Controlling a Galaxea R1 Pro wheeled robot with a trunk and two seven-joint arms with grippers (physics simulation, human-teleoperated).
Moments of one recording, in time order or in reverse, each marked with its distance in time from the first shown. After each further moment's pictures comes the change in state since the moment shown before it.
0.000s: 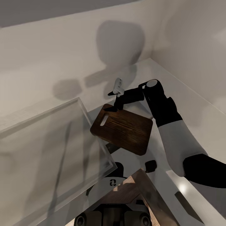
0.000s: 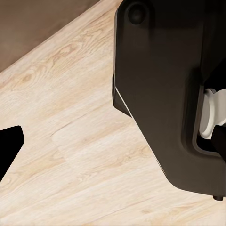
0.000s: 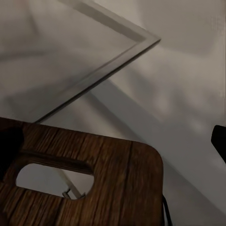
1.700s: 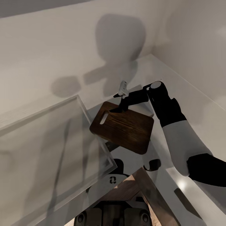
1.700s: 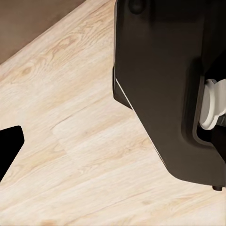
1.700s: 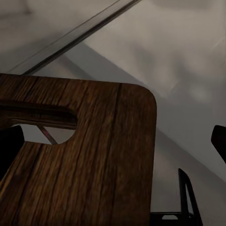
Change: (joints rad) left arm 0.000 -0.001 0.000 0.005 0.000 0.000 0.000; right arm 0.002 -0.049 -0.002 0.031 0.001 0.003 0.002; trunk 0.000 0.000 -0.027
